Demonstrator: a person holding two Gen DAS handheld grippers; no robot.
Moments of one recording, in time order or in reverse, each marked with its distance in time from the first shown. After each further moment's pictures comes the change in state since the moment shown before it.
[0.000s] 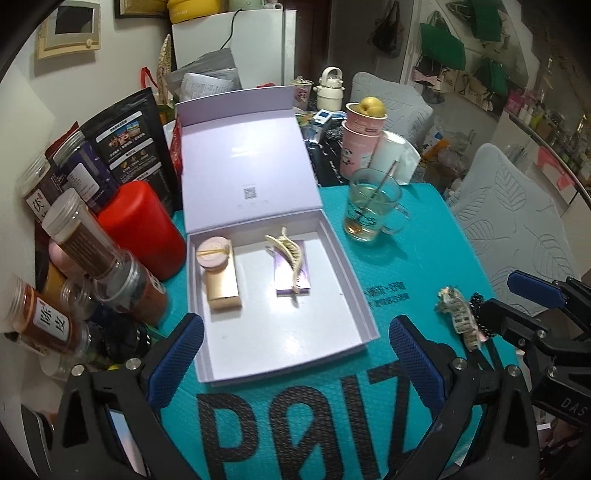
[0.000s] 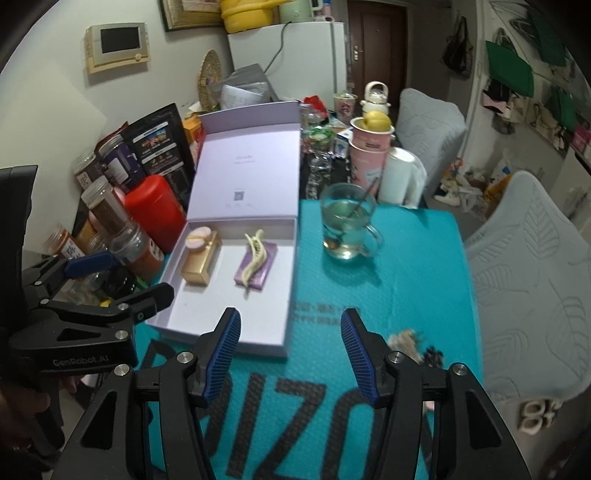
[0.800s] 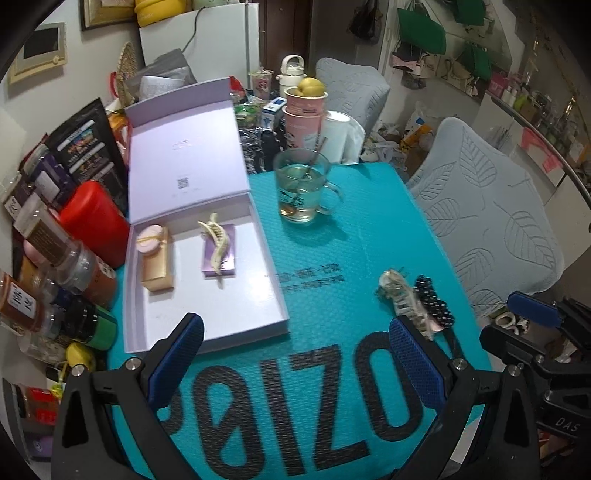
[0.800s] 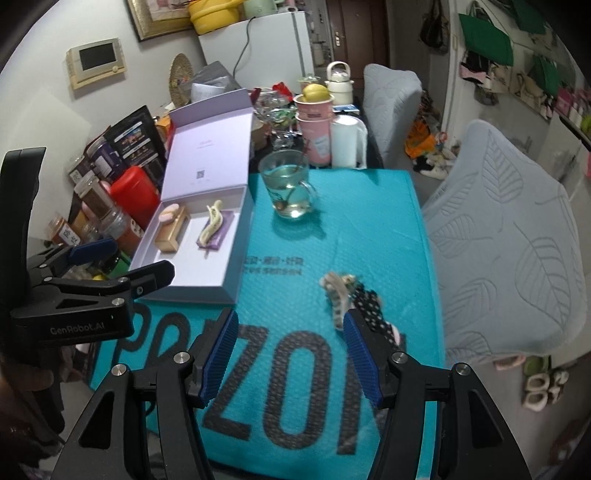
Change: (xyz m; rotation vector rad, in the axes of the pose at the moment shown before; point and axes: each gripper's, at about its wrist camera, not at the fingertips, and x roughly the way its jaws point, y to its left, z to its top) left arm 0.000 -0.104 -0.014 0.029 0.037 -0.031; right arm -0.037 -0.098 -0.057 0.078 0.043 0.018
